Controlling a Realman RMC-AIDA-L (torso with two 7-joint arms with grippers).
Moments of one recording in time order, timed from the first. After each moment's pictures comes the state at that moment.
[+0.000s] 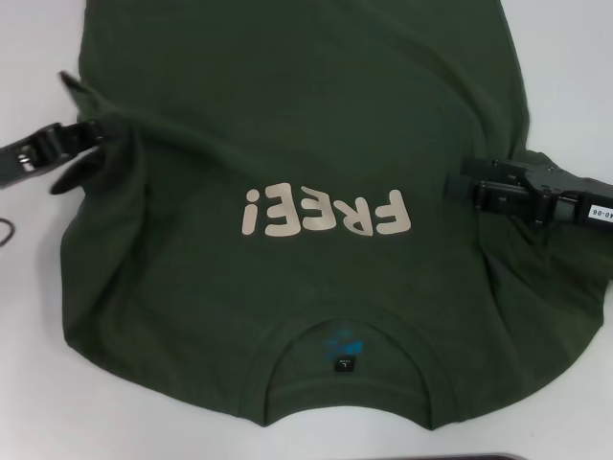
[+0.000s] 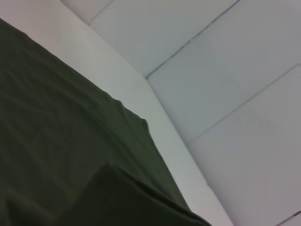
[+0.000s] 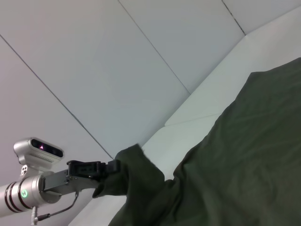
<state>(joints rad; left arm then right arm) -0.45 -2.05 0.40 0.56 2.01 1.55 -1.90 0.42 2.03 -0.44 -0.43 -2.06 -1.66 1.52</state>
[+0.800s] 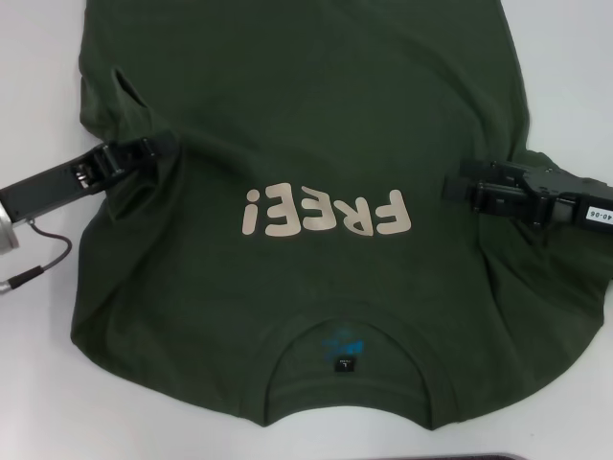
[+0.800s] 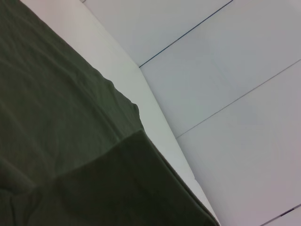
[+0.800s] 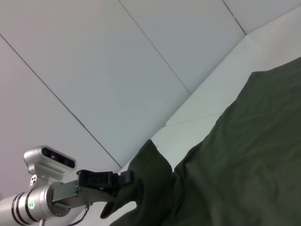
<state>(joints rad) -0.46 -2.12 0.41 0.51 2.02 1.50 -1.90 0.42 2.04 -0.44 -0.43 -2.06 -1.66 1.52</state>
